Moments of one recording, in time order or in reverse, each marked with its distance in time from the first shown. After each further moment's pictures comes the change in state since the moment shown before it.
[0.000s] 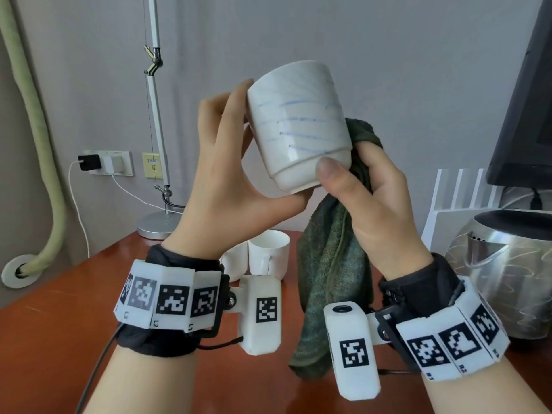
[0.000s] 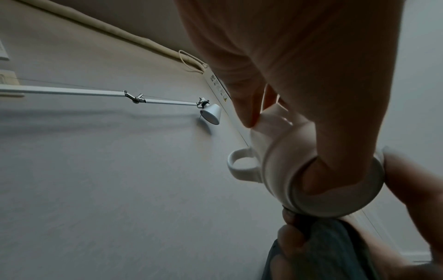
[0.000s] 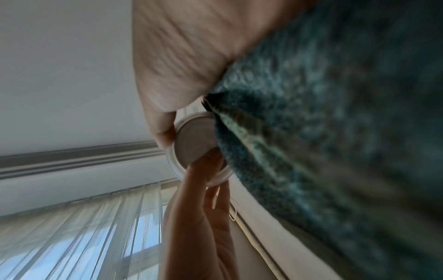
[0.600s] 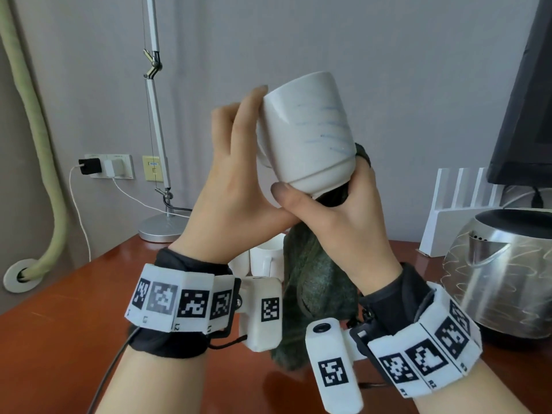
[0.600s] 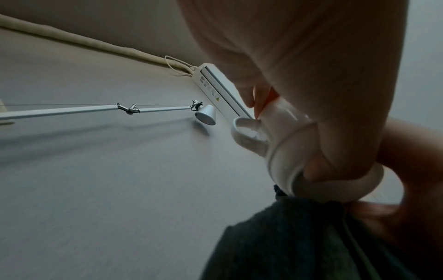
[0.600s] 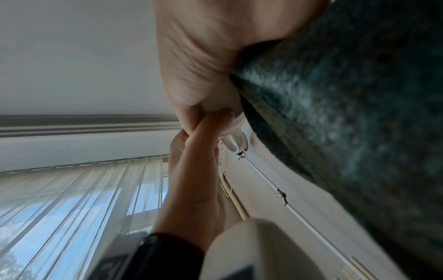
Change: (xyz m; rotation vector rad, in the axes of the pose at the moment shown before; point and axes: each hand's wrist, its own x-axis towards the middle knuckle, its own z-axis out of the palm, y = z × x) left_hand -0.003 -0.007 0.005 0.124 -0.038 0.089; right_hand -0.006 0.011 0.022 -0.253 0.203 0.112
